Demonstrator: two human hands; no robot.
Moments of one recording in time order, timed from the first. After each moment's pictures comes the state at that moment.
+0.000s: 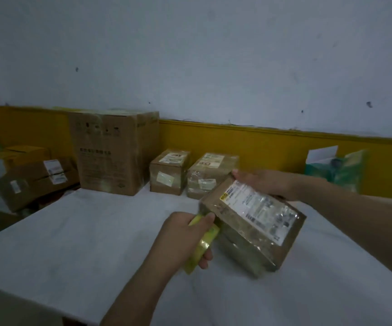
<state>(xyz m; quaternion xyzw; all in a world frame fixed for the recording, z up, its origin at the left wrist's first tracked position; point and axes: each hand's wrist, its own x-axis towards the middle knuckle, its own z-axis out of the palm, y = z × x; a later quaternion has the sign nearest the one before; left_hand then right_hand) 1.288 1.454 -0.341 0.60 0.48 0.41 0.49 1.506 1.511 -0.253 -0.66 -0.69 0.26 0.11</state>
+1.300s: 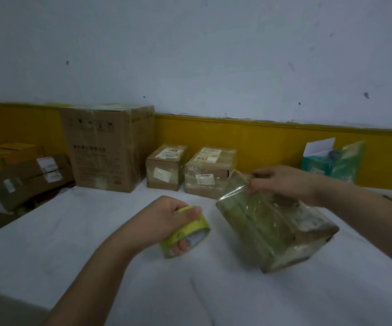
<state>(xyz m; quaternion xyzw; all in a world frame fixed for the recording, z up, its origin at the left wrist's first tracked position) 1.254 1.478 -0.322 0.73 0.40 0.31 0.46 1.524 1.488 -0.260 -0.65 -0.67 0.31 0.19</state>
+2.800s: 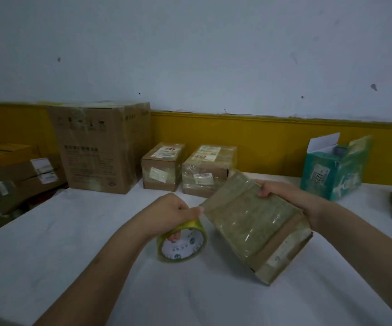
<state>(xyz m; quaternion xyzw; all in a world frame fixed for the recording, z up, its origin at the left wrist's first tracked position) 1.271 1.540 -0.338 0.77 0.51 0.21 0.33 1.538 1.496 -0.296 -0.57 -0.49 0.56 0.34</state>
